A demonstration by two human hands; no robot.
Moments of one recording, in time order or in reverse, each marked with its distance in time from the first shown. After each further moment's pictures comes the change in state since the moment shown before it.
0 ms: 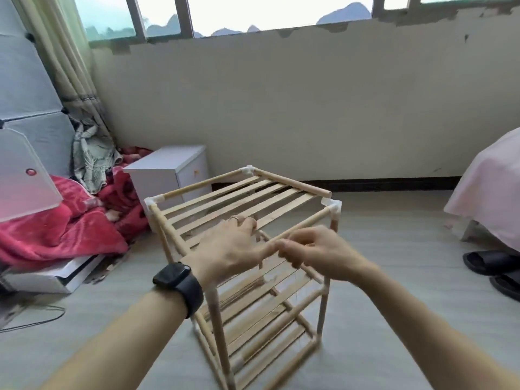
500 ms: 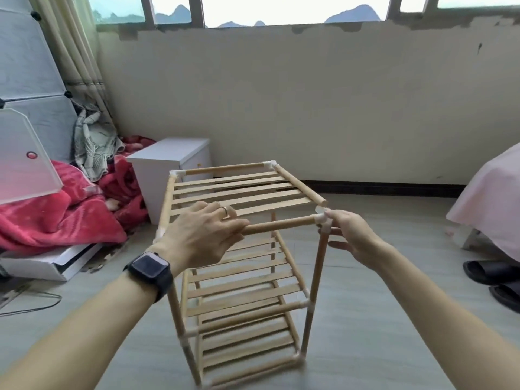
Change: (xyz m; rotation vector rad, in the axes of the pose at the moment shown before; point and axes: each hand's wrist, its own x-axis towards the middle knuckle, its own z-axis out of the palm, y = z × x) left_hand -0.003 -0.085 -0.011 0.408 0.373 0.446; right_hand 0.040 0.047 -0.030 0.346 0.342 0.425
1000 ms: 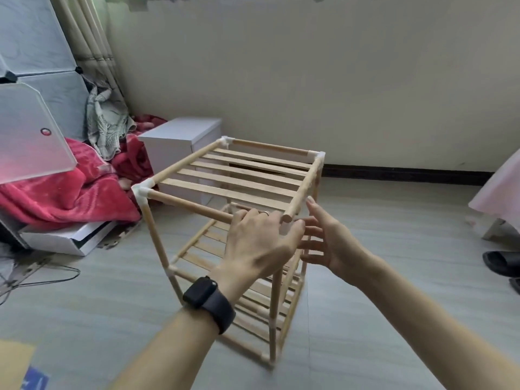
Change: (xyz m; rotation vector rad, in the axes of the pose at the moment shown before) left_hand 0.014 0.094 0.009 -0.457 -0.032 -0.478; right_hand -0.042 0.005 0.076 0.208 -0.299 0.060
